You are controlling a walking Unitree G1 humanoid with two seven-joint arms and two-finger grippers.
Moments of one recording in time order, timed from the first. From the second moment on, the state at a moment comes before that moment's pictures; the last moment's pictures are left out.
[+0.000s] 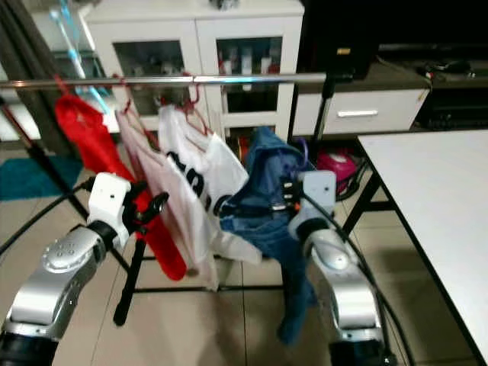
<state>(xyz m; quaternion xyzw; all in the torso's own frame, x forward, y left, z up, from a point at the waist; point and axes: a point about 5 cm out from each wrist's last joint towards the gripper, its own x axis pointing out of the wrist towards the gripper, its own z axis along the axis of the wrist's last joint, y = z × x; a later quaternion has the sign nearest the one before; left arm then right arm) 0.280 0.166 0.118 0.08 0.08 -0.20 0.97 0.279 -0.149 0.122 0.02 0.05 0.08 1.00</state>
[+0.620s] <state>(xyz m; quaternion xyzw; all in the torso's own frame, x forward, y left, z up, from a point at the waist) 0.277 0.147 0.117 0.10 0.08 -0.28 0.95 0.292 -0.201 0.130 -0.08 0.05 0.12 0.99</state>
